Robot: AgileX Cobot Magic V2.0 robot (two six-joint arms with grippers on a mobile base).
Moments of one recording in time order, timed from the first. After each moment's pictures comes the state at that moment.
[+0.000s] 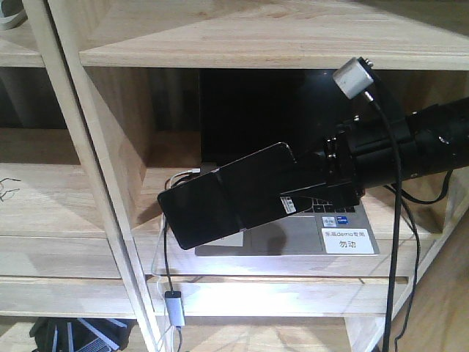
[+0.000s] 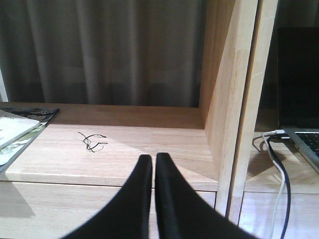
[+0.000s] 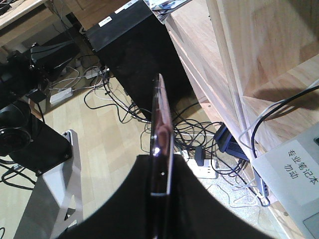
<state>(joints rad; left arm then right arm) 0.04 -0.01 0.03 -0.03 0.18 0.15 0.15 1.45 -1.12 1.15 1.21 -1.18</state>
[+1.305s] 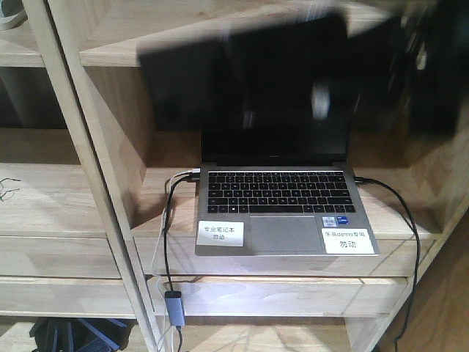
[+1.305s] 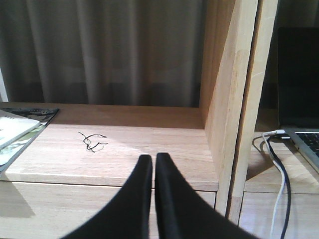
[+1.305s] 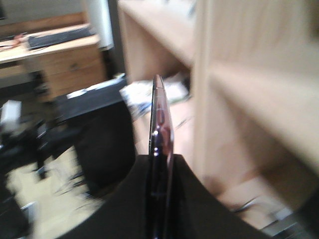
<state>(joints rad) 0.04 -0.01 0.03 -0.03 0.18 0.15 0.15 1.18 -1.34 1.18 1.09 -1.11</state>
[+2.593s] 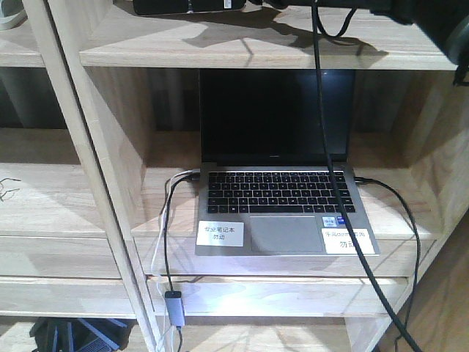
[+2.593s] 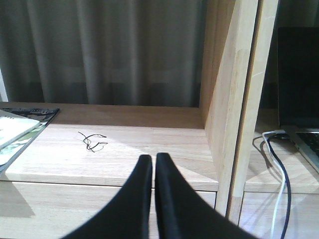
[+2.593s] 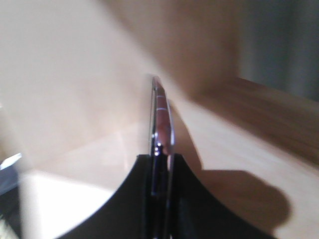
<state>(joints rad) 0.04 -0.01 0.03 -0.03 0.18 0.15 0.23 2.03 -2.12 1.21 0.83 -0.97</state>
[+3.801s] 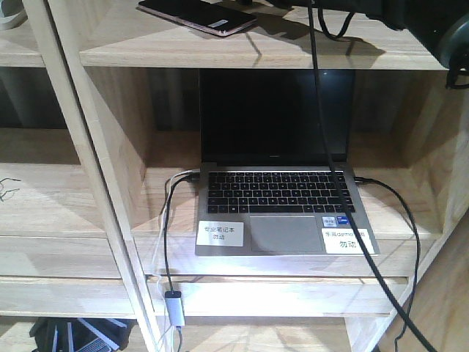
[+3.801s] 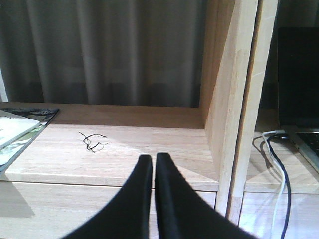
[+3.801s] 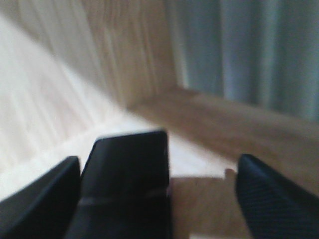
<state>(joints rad) 0.04 -0.01 0.03 -0.03 0.18 0.15 0.23 2.04 -2.12 1.13 0.71 -0.93</state>
